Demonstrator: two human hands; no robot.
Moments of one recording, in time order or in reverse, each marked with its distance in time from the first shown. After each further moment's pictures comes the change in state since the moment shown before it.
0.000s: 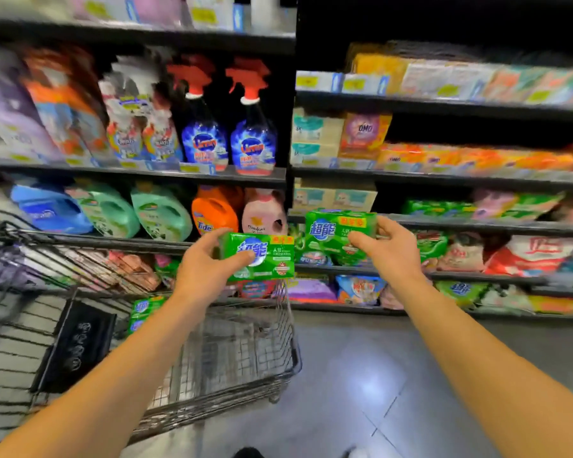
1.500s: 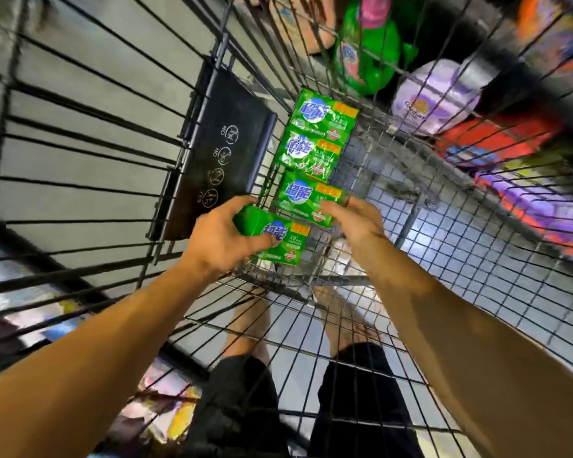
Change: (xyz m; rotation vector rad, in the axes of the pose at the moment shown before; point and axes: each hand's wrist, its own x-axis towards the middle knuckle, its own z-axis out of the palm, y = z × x) left_hand 0.096 -0.430 -0.274 0.414 0.017 -0.772; right_hand -0.061 0.238 0.624 -0.227 -0.782 0.786
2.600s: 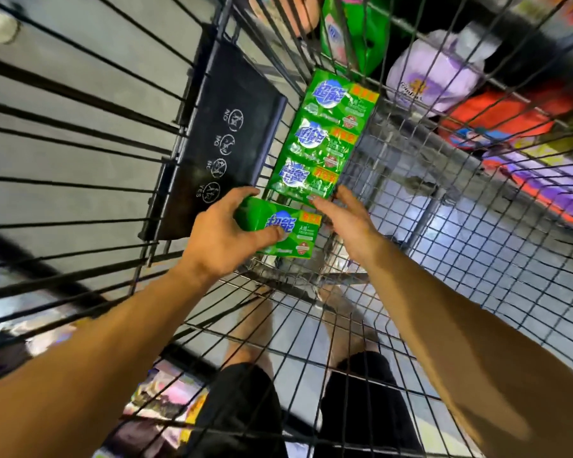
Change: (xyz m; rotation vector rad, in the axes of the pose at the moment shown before) left_hand 0.023 0.026 0.018 -0.010 0.037 0.065; right_hand 0.027 0.014 -0.001 0.216 -0.229 -0.017
